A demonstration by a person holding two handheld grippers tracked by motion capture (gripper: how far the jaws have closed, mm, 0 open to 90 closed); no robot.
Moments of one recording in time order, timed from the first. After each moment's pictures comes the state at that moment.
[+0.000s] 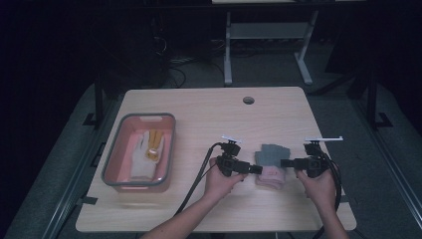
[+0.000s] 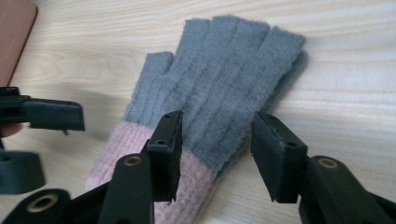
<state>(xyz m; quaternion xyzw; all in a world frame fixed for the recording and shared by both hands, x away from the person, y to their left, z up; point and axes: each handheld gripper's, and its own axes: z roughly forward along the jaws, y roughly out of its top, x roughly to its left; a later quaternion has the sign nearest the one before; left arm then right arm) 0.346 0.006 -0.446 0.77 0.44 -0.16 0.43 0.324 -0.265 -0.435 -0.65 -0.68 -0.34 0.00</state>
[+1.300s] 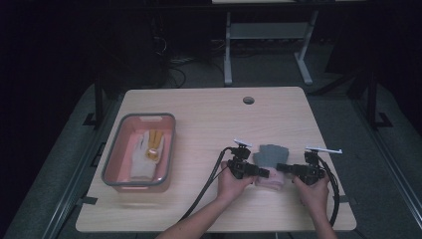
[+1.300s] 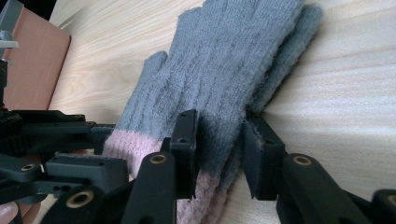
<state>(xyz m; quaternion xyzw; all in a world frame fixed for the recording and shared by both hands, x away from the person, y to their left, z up) 0.351 -0.023 -0.472 0.77 0.46 -0.17 0.40 0.318 -0.269 -0.476 -0.66 -0.62 -0.42 0.06</state>
